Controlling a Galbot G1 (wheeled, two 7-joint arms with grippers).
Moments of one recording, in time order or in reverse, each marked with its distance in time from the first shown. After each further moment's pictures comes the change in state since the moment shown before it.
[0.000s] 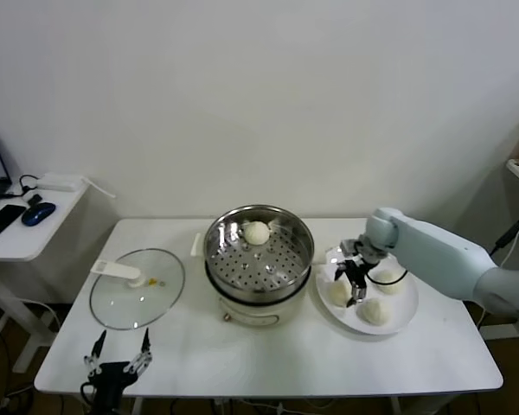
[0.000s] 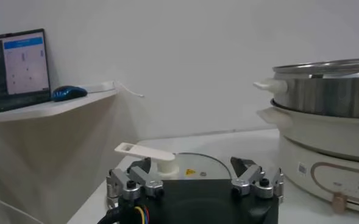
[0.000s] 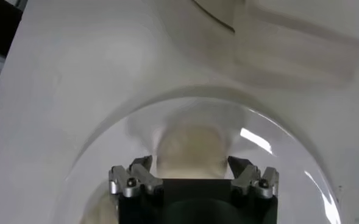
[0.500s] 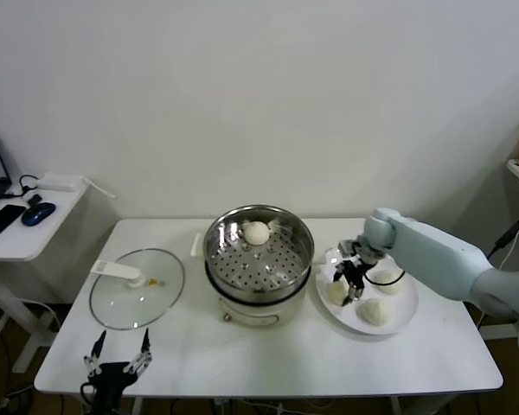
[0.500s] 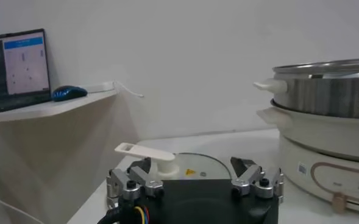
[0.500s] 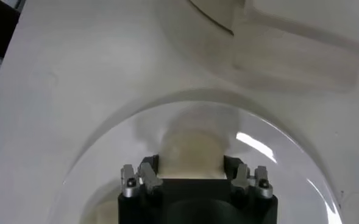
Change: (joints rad) left arm 0.001 0.000 0.000 0.000 -0.001 0.000 0.000; right arm -0.008 0.011 0.015 -0.012 -0.004 0.004 0.000
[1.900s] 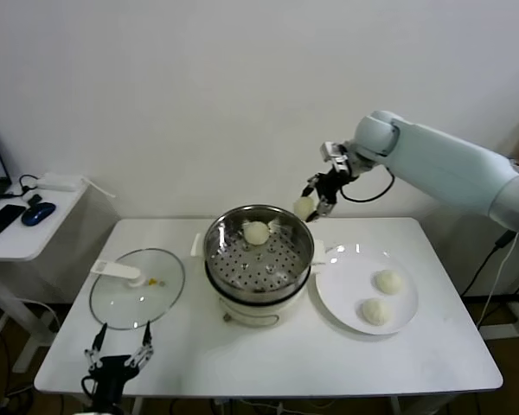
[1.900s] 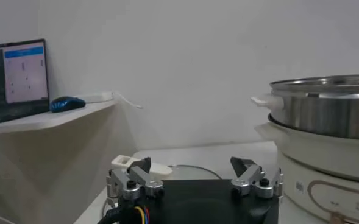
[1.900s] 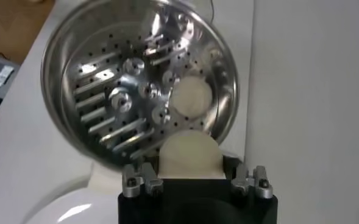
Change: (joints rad) left arm -0.007 -0.005 0.008 -0.033 -0.002 0.004 0.000; right arm 0.479 0.079 -0.209 0.080 0.441 -0.099 0.029
